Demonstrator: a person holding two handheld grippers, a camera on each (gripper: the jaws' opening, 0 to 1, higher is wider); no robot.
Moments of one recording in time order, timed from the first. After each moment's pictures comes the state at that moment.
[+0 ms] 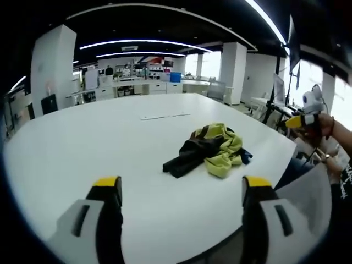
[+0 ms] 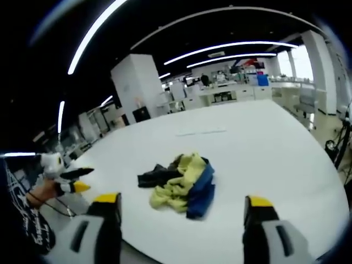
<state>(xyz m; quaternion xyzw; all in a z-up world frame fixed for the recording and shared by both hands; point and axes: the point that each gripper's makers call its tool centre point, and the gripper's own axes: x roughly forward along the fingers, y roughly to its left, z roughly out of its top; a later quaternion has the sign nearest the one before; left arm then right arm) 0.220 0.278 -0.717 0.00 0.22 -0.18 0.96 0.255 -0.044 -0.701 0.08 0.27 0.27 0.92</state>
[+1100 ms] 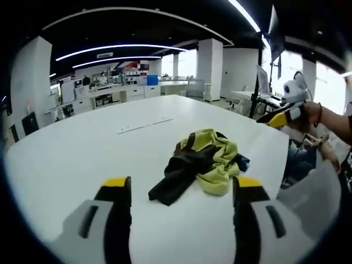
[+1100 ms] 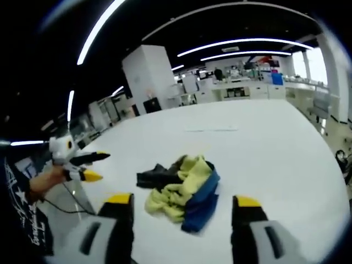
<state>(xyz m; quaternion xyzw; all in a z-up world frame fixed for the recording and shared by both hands) 0.286 0.224 -0.719 0.04 0.20 -0.27 0.94 0.309 -0.025 -0.716 0.06 0.28 0.32 0.90</state>
